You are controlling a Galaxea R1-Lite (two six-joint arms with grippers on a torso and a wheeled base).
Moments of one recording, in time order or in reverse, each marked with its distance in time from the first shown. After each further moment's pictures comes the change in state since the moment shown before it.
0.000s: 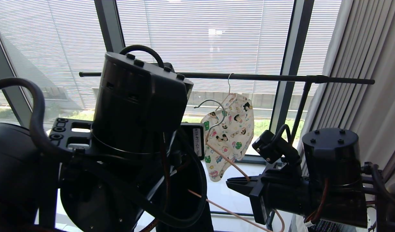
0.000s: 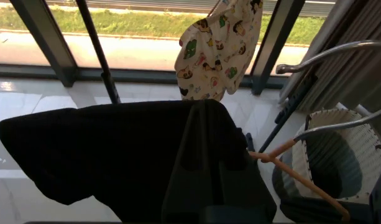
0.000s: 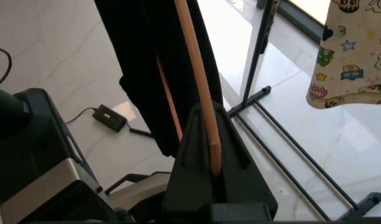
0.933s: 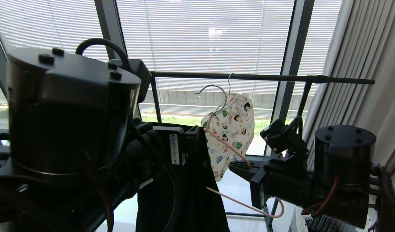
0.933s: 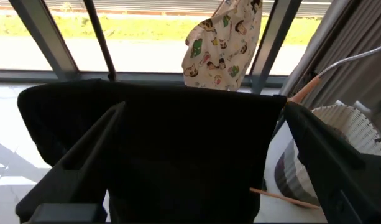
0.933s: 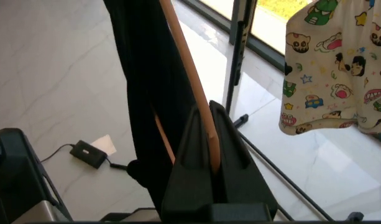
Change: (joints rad) left arm -0.010 -0.124 0.097 -0.002 -0.002 0.051; right arm -0.004 -0.001 0.042 -0.191 -0.103 -0.015
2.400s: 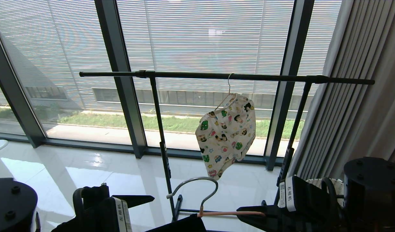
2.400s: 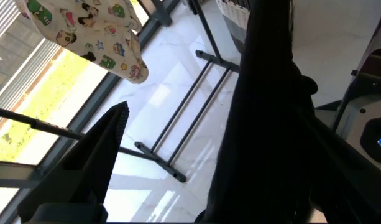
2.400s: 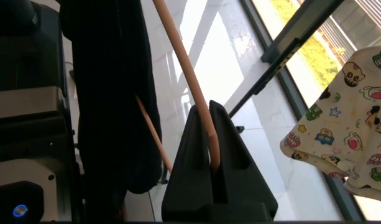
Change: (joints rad) left arm 0.141 -0.303 0.601 -0.185 -0.820 0.692; right arm 0.037 -0.101 0.227 -0.044 0.256 -0.422
